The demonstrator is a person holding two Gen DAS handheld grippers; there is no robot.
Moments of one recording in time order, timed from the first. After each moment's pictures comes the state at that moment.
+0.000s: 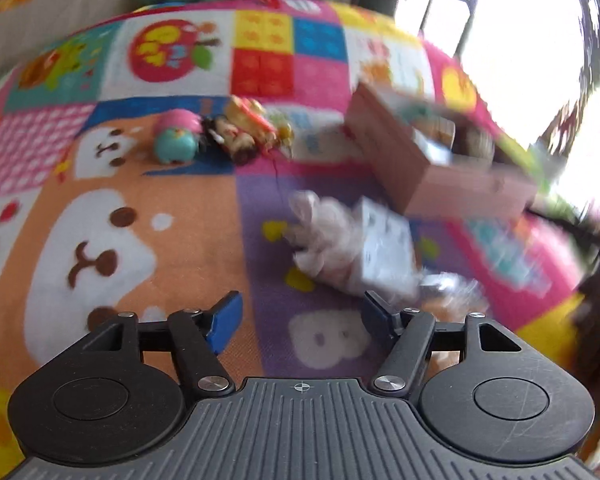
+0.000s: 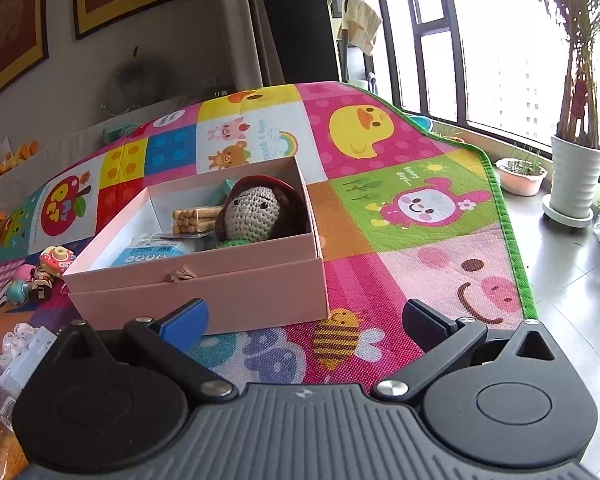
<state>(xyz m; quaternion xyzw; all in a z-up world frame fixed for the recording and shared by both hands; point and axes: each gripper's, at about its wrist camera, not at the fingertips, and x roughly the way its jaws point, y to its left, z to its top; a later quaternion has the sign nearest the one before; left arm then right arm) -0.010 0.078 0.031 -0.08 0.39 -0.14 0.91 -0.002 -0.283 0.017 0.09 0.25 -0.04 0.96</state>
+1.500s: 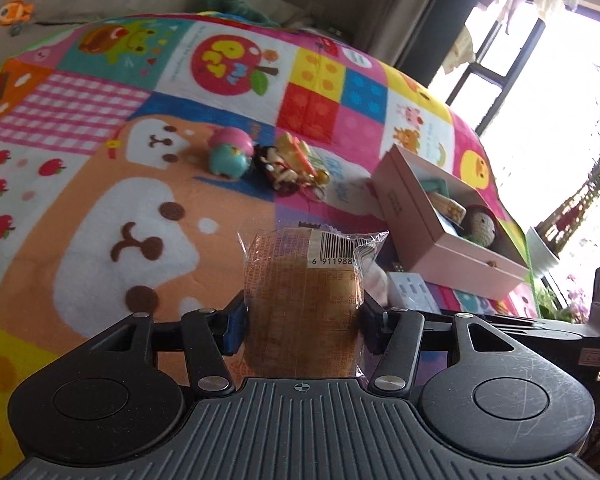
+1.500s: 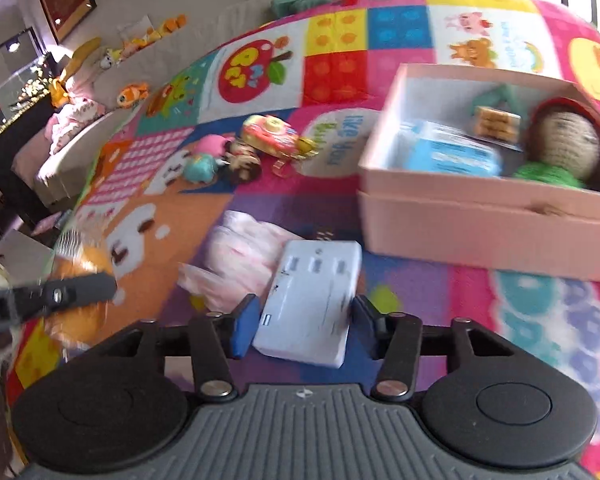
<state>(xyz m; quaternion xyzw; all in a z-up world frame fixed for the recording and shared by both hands) -0.027 0.112 0.035 -0.17 0.36 -0.11 0.91 0.024 -0.154 0.024 0.05 0.41 0.20 0.89</state>
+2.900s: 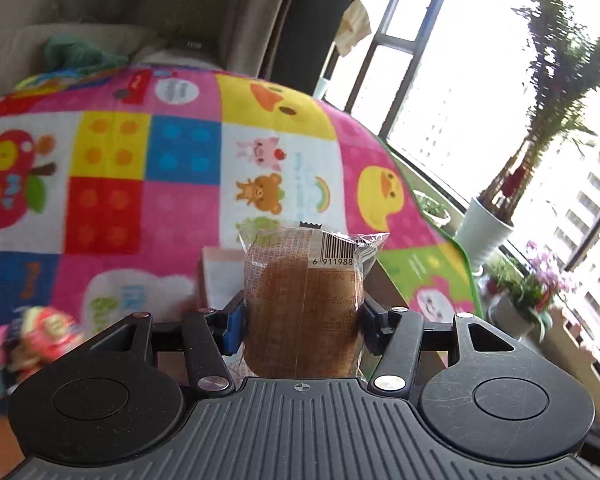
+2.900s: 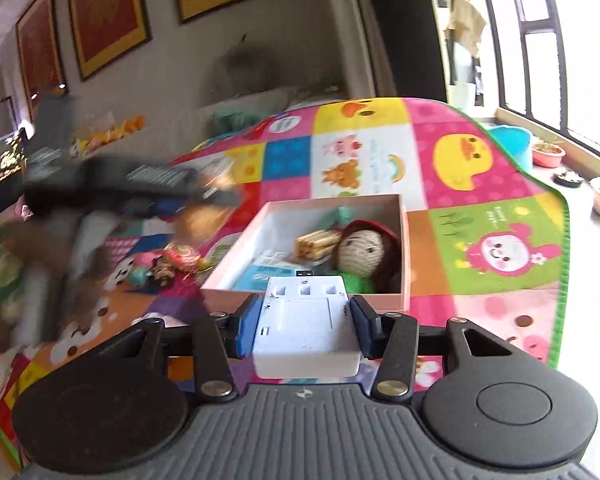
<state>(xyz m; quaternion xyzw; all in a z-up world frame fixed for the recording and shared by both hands) 0.169 -0.072 0.097 -0.09 0.33 -0.22 0.91 -0.020 -0.291 0.101 0.08 0.27 0.12 0.95</state>
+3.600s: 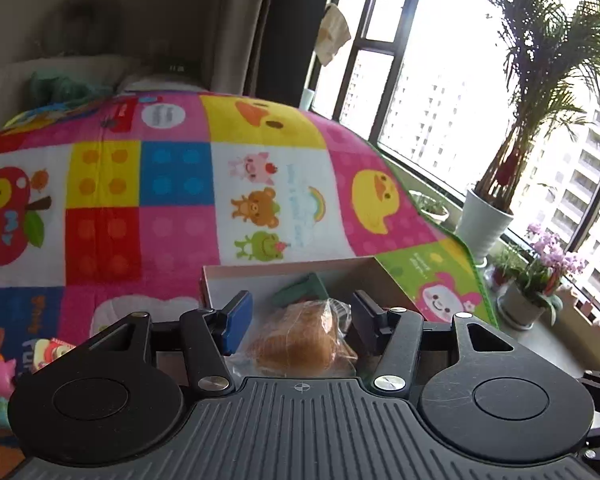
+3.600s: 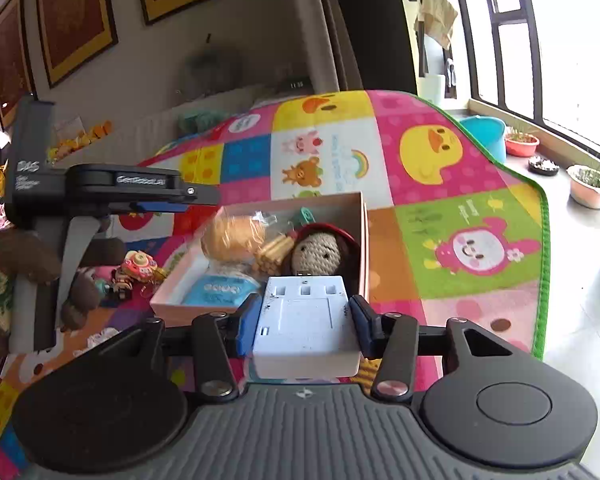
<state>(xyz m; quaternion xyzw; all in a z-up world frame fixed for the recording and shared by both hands) 0.145 -0.063 0.106 -0.05 0.30 -0.24 0.92 0.007 -0.297 0.095 0.08 0.27 0.09 0.95</state>
